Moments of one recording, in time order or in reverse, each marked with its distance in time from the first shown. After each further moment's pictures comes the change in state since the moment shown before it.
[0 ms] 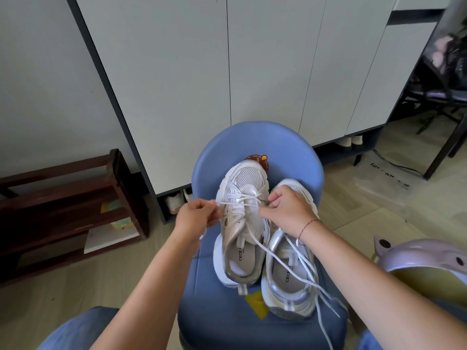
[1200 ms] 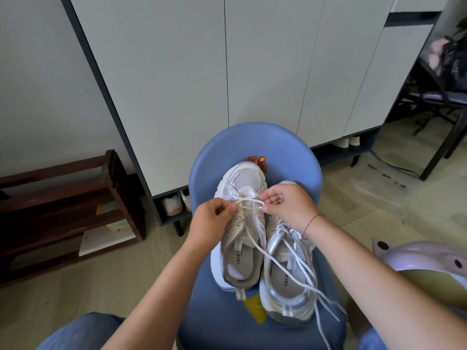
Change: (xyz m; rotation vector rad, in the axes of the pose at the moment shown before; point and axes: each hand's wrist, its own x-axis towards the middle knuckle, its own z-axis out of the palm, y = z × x) left_hand -0.013 0.000 0.021 0.472 -0.086 0.303; right_hand 0.018 0.010 -0.007 0.233 -0.096 -0.197
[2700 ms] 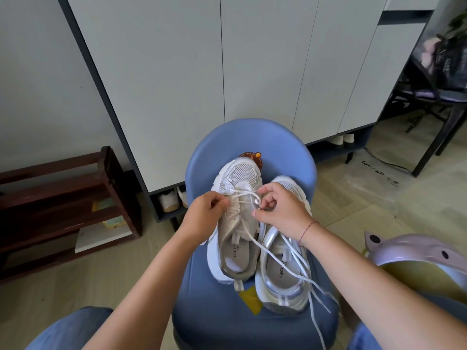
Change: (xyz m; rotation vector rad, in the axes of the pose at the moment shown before) left_hand 0.003 0.000 -0.011 0.178 -0.087 0.056; right_hand -0.023 0.005 0.010 -0.076 0.052 0.008
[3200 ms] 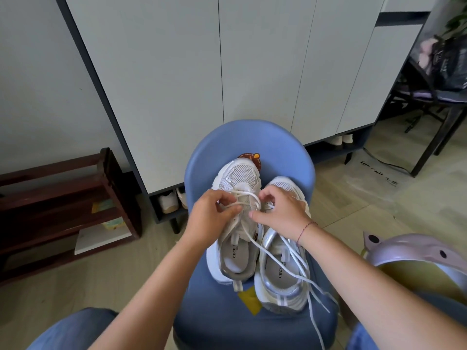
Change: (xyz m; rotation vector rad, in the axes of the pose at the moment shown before) left_hand -0.008 0.008 0.009 0.008 0.073 0.110; right_hand -0.004 -0.007 -0.003 -0.191 0.011 0.011
